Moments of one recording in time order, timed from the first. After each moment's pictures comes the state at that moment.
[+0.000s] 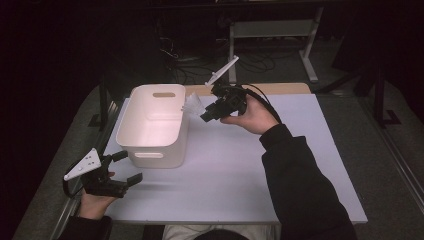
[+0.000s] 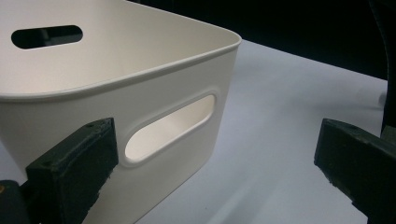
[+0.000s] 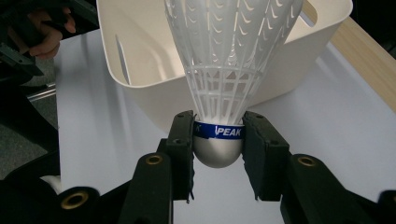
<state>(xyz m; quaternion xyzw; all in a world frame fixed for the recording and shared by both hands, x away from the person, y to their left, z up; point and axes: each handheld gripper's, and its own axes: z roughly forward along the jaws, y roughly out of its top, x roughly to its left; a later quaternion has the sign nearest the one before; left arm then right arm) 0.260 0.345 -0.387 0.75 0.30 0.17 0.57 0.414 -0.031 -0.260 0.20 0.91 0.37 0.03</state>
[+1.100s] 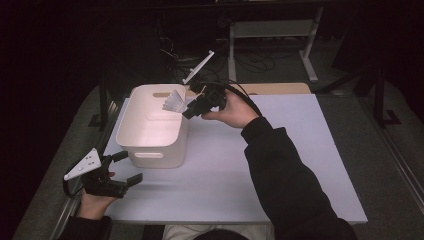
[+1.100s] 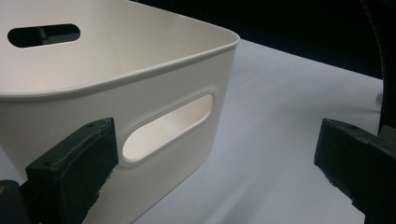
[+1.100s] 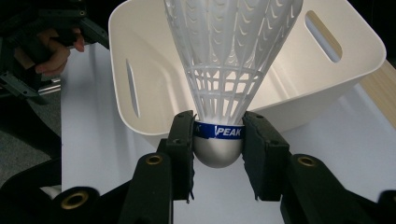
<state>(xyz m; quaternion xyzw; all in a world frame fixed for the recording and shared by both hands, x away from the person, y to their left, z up) 0.260 0.345 -0.387 0.75 0.30 0.16 0.57 0.424 0.017 -0.251 0.17 0.92 0.36 0.02</state>
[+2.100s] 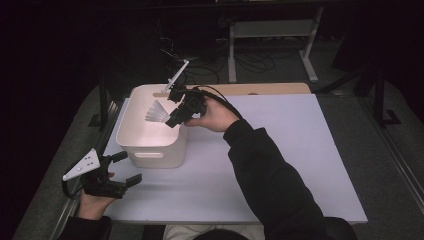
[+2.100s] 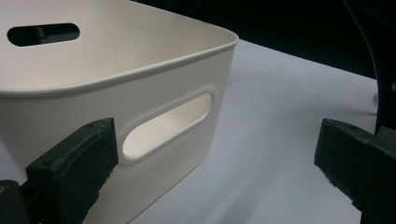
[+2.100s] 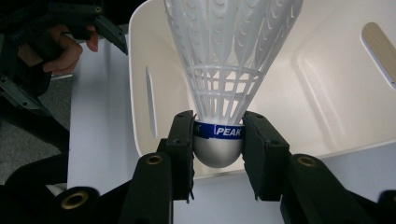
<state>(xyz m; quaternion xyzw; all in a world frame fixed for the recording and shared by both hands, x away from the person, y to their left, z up) 0.259 0.347 -0.387 0.75 0.30 0.16 0.57 0.421 0.067 -0.267 0.13 0.93 0.34 0.00</state>
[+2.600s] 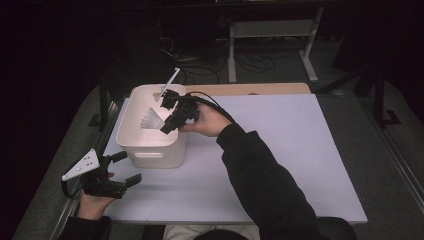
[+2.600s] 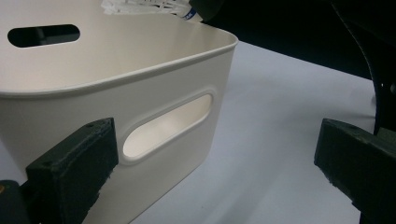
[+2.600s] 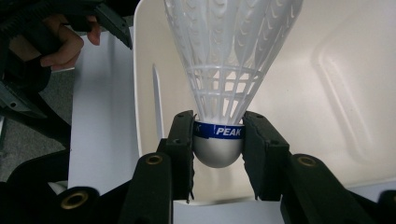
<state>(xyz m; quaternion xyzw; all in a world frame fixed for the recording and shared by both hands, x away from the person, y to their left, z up) 0.258 0.348 -0.386 0.75 0.30 0.16 0.57 0.419 0.087 -0.284 0.12 0.94 0.33 -0.02</state>
